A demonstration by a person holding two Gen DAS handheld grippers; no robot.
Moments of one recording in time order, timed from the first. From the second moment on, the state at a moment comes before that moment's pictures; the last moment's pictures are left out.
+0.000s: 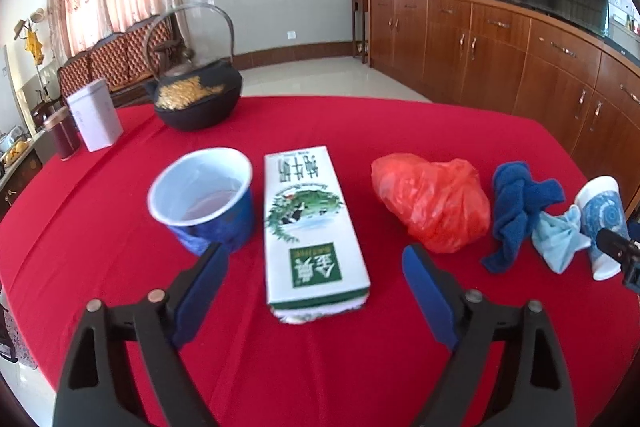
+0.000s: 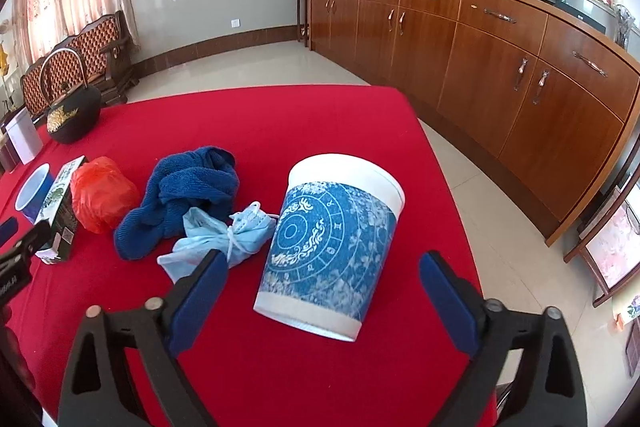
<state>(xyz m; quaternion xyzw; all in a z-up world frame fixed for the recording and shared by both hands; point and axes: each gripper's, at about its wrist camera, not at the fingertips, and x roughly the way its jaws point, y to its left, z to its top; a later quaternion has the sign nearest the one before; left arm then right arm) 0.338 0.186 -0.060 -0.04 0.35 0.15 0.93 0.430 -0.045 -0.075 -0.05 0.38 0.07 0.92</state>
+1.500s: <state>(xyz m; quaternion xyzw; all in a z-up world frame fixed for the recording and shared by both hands) 0.236 0.061 -0.006 -0.03 0.28 0.01 0.96 0.304 -0.156 -0.035 -0.02 0.33 0.07 0.94</state>
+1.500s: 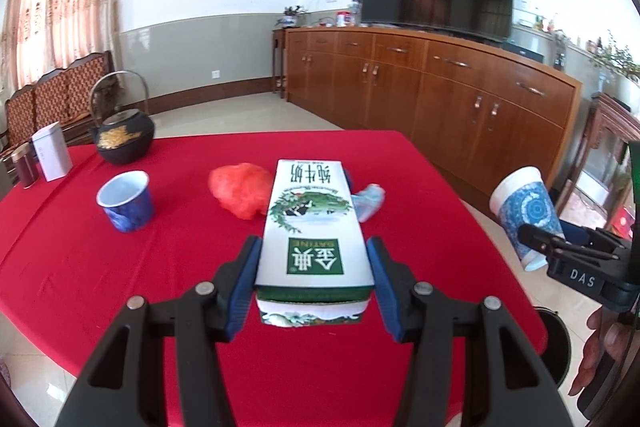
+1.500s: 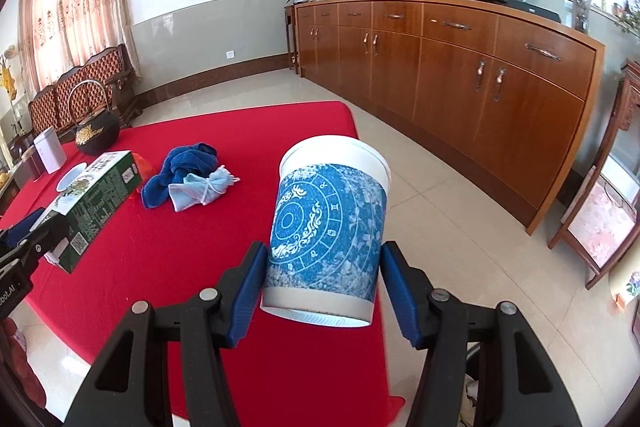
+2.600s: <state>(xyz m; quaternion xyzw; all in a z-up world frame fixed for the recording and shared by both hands) 0.211 -0.104 0.001 0.02 0.27 -0.15 0.95 0.206 -0.327 -0.028 0.02 0.32 -0.04 0.95</state>
